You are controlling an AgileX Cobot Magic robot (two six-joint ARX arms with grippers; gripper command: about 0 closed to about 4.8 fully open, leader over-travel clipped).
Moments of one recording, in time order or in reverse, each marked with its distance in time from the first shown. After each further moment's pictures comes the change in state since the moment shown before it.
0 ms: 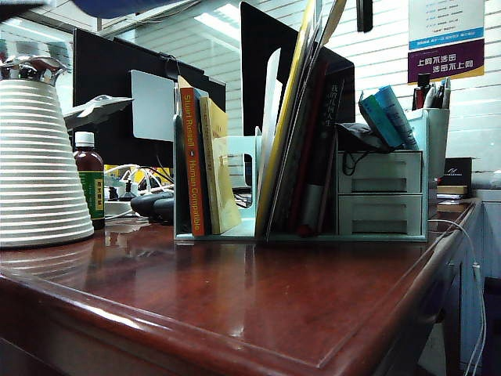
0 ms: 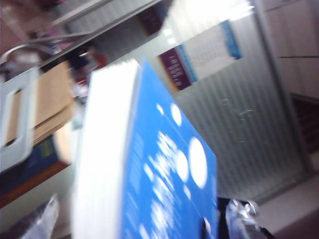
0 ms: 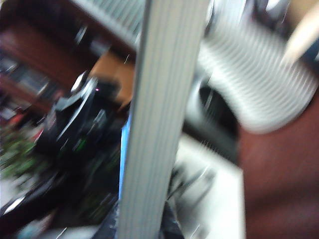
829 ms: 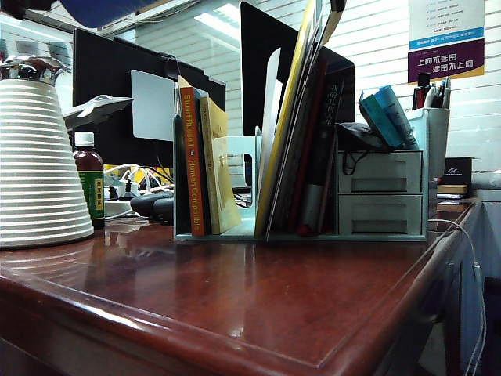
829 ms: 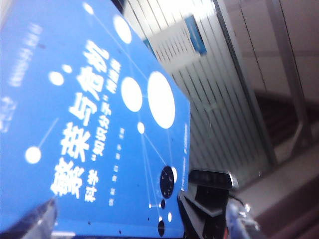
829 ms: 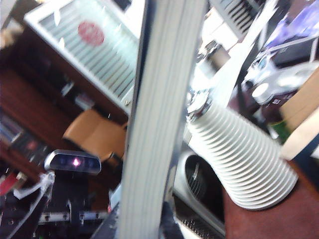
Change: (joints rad) left arm -0.278 0.052 0.000 0.143 -0.218 0.023; right arm 0.119 0.005 0.000 0.244 0.301 0.086
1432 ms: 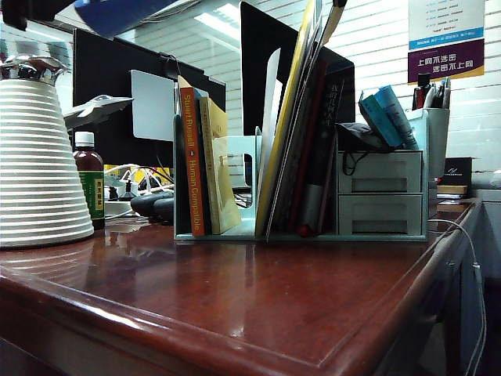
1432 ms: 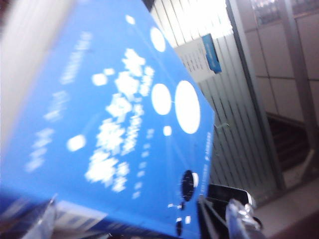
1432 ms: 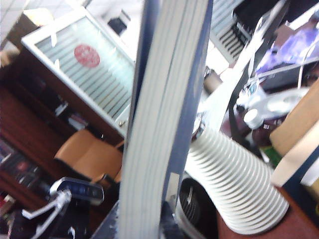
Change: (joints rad) left arm -0.023 0.008 0.000 -0.039 -0.111 -0.053; right arm 0.001 0.002 0.000 0.058 0.077 0.016
